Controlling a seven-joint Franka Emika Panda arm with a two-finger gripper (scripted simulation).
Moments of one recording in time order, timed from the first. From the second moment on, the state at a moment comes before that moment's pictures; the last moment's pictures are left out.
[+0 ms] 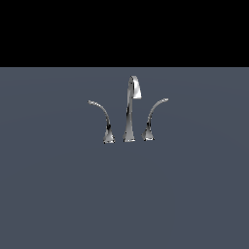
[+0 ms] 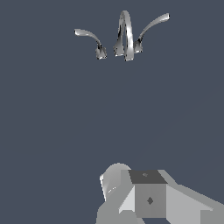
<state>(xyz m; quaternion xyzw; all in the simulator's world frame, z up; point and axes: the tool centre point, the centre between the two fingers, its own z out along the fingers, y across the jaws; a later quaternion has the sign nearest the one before) -0.256 -0.002 0.474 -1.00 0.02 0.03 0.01</state>
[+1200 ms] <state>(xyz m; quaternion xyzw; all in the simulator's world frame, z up) -0.233 -0.012 0.474 -1.00 0.04 0.03 0.00</state>
